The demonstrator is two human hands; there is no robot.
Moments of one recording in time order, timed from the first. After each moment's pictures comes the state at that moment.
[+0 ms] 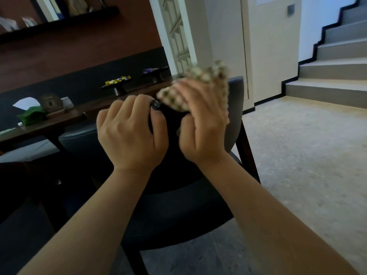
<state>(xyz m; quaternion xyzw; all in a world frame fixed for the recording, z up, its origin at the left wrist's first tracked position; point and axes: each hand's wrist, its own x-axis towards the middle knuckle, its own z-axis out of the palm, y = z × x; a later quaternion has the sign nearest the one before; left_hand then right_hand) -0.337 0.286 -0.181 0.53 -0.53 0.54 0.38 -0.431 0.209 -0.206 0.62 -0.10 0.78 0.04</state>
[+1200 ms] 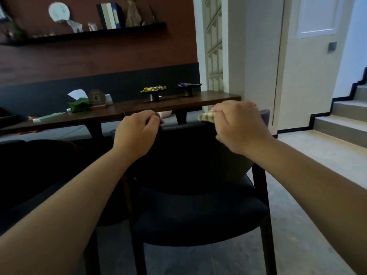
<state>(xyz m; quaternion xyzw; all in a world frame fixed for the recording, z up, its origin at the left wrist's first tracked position) -0.274 0.327 -0.134 0.72 -0.56 0.16 0.38 -0.482 0.223 -0.132 0.89 -0.21 0.41 0.01</state>
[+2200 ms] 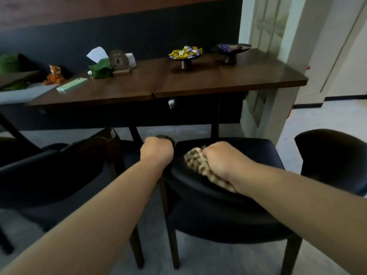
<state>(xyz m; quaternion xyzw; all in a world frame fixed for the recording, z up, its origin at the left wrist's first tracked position) -0.166 0.280 -0.113 0.90 -0.11 -0.17 0.38 -0.311 0.226 -0.089 0.72 -0.42 0.08 -0.55</state>
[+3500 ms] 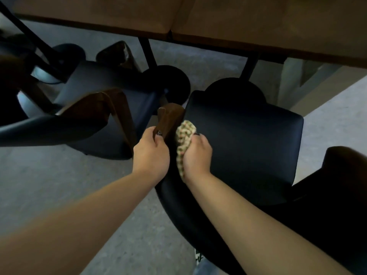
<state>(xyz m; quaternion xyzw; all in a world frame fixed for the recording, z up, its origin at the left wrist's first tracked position) -0.169 0.280 -0.118 0.90 0.00 -0.19 0.38 -0.213 0.207 -0.135 0.41 -0.52 0.14 -0.74</state>
